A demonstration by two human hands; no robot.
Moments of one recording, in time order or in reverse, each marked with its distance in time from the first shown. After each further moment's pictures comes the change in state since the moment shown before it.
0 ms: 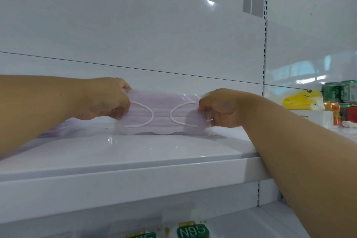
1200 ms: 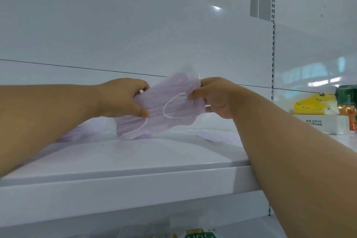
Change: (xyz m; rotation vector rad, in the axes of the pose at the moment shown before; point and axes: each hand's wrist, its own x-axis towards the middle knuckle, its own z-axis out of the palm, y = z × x) left_hand -0.009 0.013 -0.007 0.634 0.030 0.321; right_hand 0.009 -0.028 0.021 -0.079 0.055 -0.213
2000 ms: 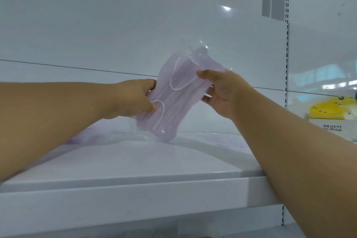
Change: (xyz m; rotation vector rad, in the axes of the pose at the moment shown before) left_hand 0.007 0.001 0.004 -0.246 -0.021 -0.109; right_hand 0.011 -0.010 0.022 0.563 0.108 -0.082
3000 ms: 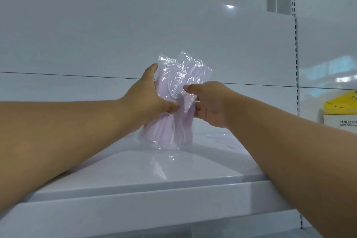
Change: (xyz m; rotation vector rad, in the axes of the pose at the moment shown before) left_hand -0.004 0.010 0.020 -0.329 0.302 0.056; right_hand -0.015 0.018 0.031 -0.195 -0.090 0.163
